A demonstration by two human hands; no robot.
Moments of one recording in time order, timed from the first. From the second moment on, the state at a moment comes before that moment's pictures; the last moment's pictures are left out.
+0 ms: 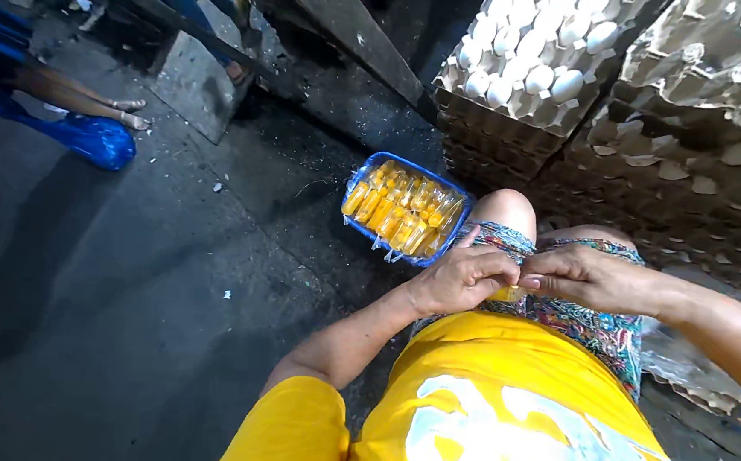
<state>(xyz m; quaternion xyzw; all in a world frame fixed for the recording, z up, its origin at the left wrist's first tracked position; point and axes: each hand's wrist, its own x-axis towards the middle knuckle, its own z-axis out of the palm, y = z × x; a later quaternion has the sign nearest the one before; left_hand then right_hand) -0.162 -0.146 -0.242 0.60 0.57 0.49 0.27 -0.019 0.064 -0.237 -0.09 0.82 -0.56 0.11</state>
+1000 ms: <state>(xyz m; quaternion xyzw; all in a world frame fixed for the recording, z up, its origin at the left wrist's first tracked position) -0.126 -0.145 -0.267 0.60 0.57 0.55 0.13 0.016 0.023 -0.243 0.01 0.72 -0.69 -0.04</state>
